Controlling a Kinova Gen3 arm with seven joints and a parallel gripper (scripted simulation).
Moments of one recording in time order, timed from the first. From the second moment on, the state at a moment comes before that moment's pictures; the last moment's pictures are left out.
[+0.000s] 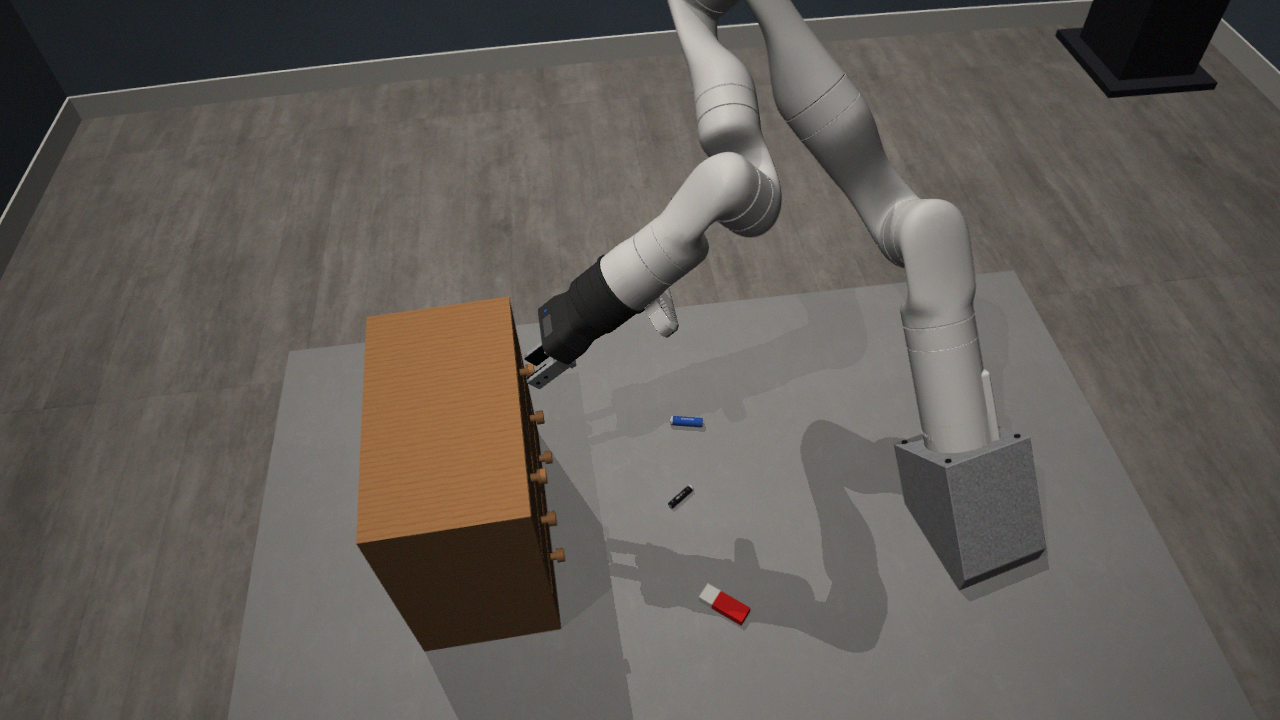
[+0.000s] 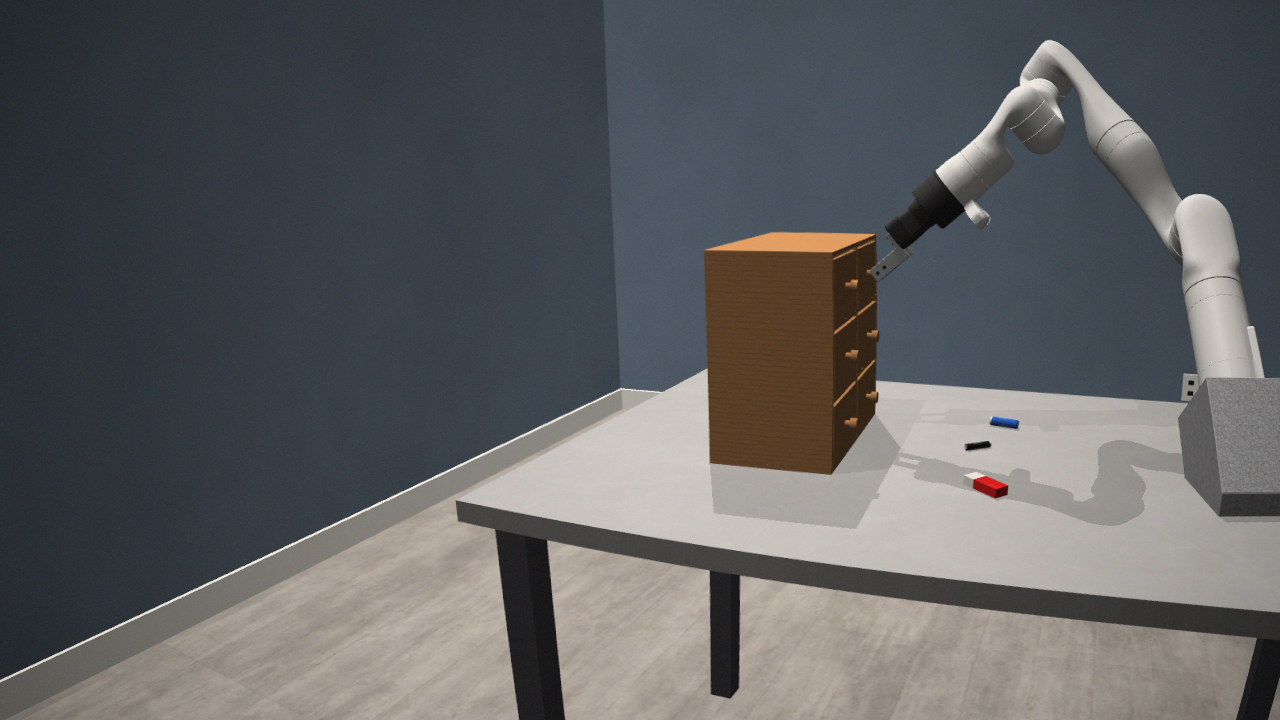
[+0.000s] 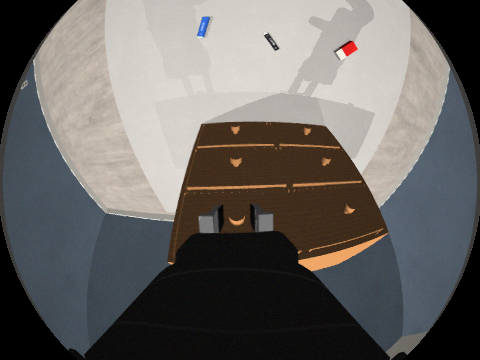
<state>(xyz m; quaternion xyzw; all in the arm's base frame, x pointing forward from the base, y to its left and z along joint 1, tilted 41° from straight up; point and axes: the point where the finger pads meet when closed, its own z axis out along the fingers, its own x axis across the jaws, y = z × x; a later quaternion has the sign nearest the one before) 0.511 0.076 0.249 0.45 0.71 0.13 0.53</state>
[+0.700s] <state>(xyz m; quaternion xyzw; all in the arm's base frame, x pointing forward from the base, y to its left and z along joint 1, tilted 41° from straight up) 0.516 0.076 0.248 0.45 0.71 0.13 0.53</state>
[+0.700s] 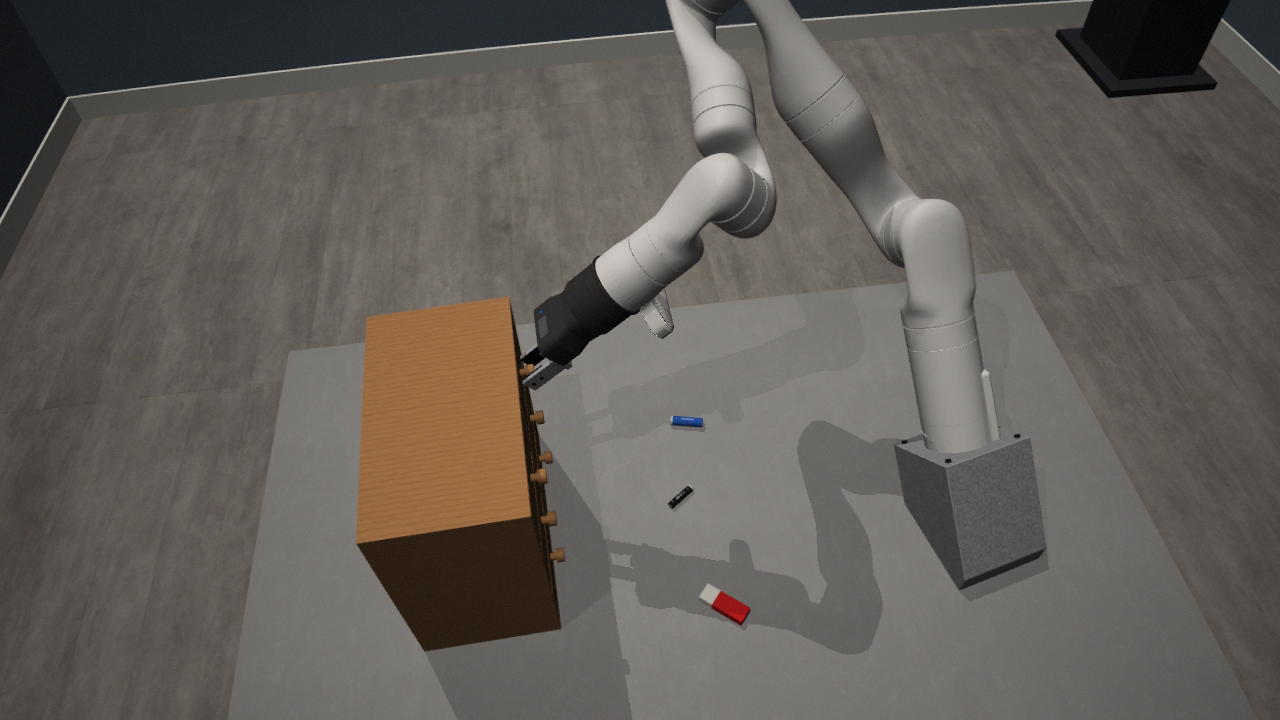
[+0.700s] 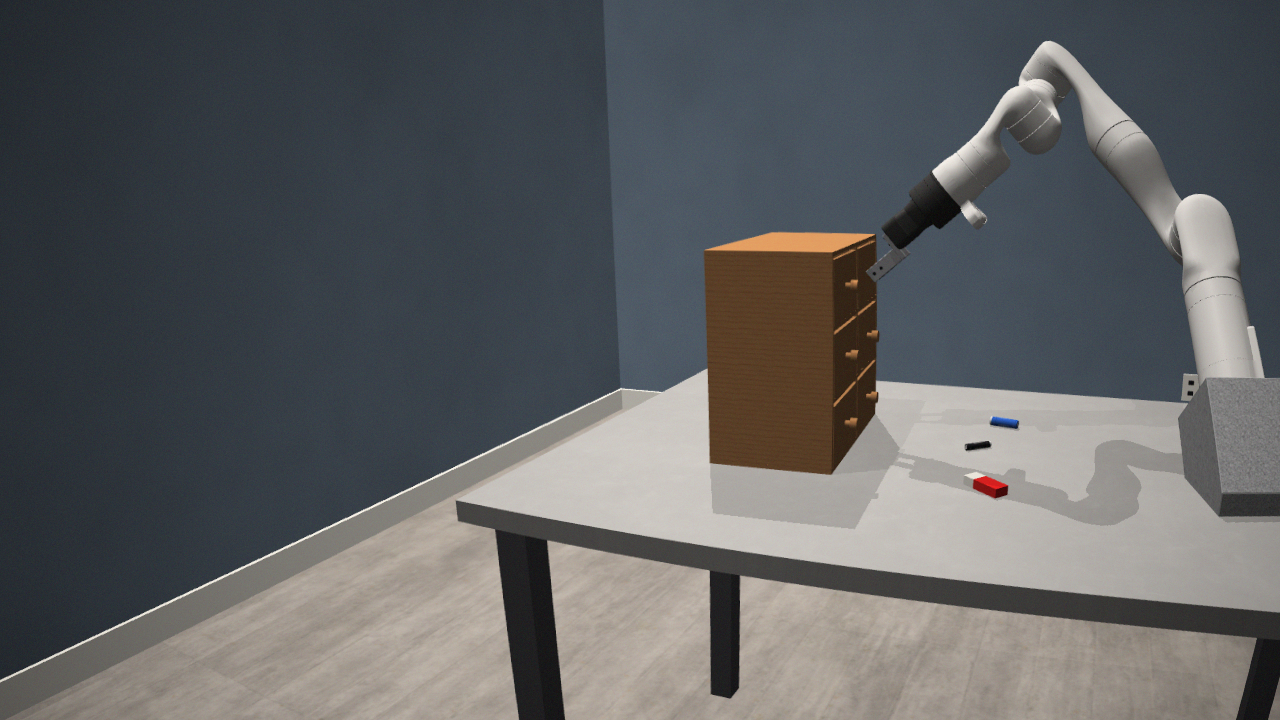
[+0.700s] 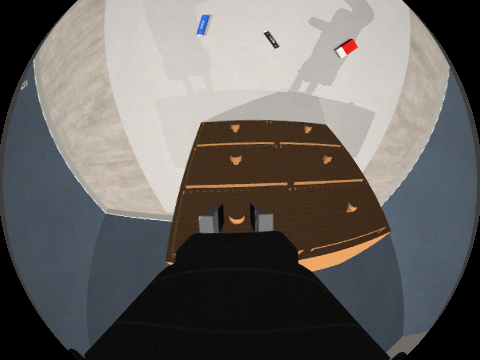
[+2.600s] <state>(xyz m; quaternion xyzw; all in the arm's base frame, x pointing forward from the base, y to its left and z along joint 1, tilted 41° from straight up) 0.509 0.075 0.248 0.45 0.71 0.13 0.53</state>
